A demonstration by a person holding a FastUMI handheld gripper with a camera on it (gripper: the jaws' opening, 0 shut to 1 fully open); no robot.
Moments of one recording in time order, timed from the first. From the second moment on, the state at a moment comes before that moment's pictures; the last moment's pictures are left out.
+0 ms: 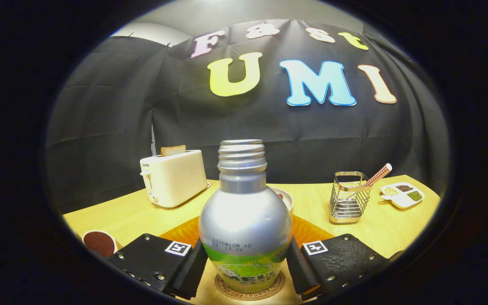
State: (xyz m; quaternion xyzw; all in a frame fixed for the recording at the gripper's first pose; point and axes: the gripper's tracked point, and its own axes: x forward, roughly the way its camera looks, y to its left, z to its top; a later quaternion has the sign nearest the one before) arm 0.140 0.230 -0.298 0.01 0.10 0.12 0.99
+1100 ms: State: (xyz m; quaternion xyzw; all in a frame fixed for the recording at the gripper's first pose) arm 0.085 0.171 -0.102 -0.01 0.02 0.06 1.00
